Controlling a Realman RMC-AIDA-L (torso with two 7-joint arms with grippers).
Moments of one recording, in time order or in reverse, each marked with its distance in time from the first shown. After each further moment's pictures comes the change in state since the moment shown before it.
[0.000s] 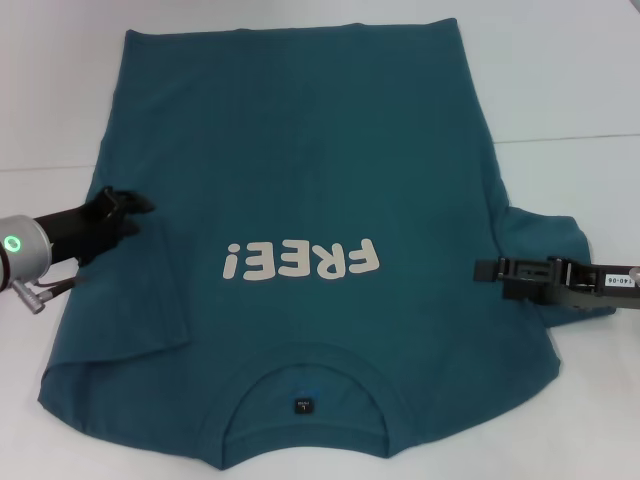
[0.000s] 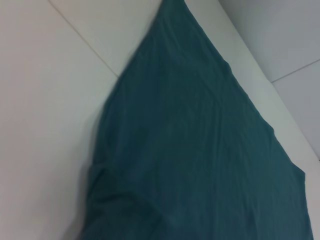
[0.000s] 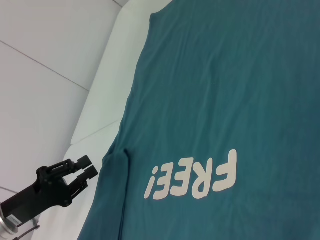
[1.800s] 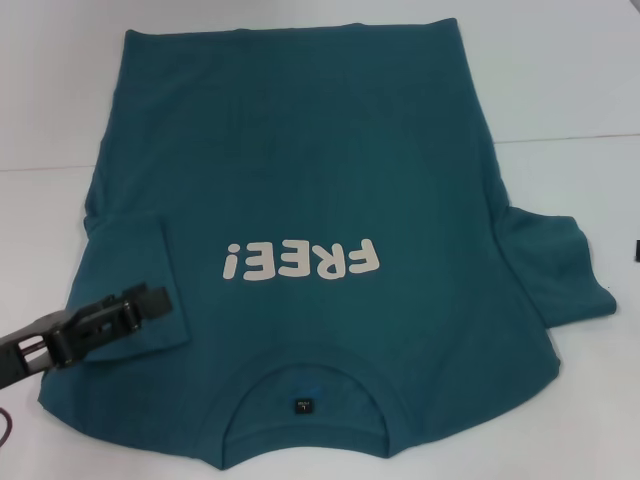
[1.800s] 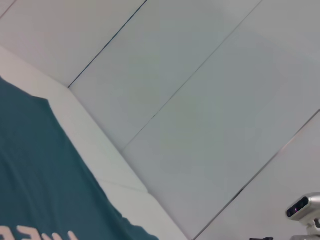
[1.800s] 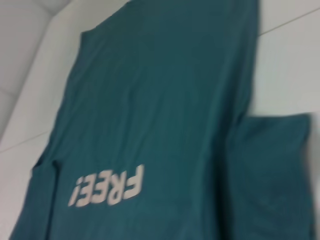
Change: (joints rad) left arm 0.390 -0.085 -0.102 0.353 -0.208 1.013 0.659; right arm -0.075 -0.144 0.095 -0.277 -0.159 -0.196 0.174
